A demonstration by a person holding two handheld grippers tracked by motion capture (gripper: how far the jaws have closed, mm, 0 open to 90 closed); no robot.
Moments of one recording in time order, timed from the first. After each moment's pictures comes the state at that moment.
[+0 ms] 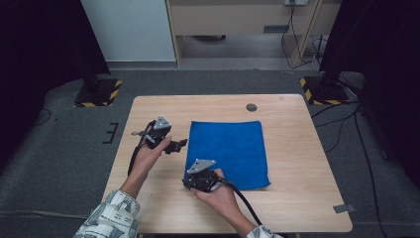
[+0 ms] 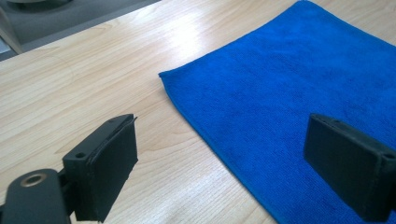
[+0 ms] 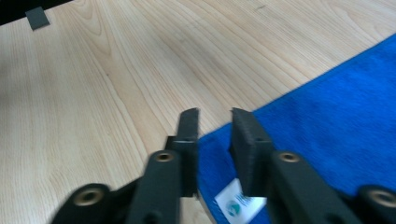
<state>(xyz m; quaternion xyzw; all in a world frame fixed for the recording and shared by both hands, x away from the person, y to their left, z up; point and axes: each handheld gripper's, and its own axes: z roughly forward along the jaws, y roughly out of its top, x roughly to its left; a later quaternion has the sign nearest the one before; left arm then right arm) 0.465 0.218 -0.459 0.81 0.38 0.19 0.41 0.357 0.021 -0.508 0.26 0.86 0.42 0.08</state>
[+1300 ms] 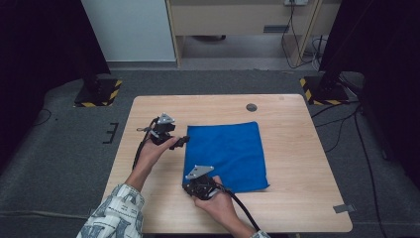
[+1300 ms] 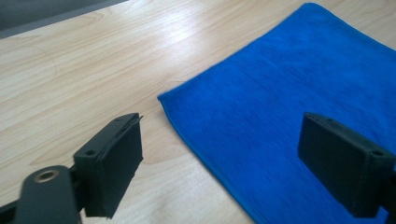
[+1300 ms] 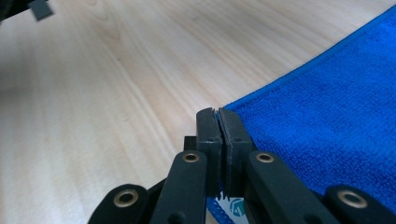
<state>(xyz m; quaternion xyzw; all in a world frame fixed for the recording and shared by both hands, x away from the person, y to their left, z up) 0.498 0.211 -0.478 0.81 0.40 0.16 0.41 0.341 0.026 -0.522 0.28 0.86 0.41 0.05</state>
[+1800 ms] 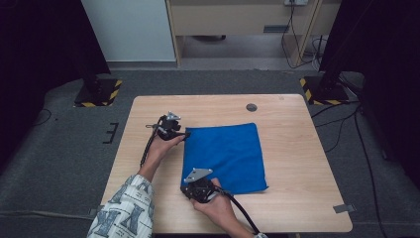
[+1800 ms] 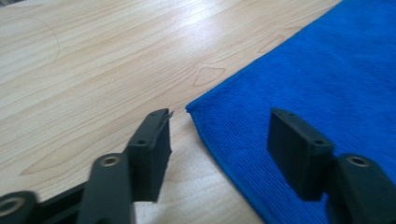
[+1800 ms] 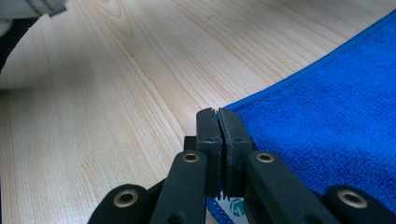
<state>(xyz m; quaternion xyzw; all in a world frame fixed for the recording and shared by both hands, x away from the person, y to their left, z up) 0.534 0.201 -0.514 0.81 0.43 0.17 0.37 0.335 0.030 -0.524 0.27 0.87 0.42 0.05</state>
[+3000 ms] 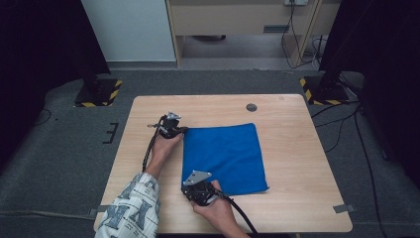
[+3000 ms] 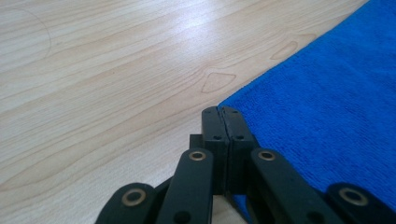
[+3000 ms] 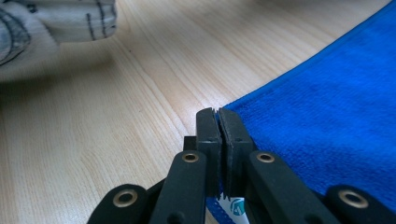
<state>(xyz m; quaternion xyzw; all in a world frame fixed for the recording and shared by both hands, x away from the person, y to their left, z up) 0.540 0.200 -0.519 0.80 0.43 0.16 0.38 0.325 0.029 -0.519 0.28 0.87 0.41 0.08</state>
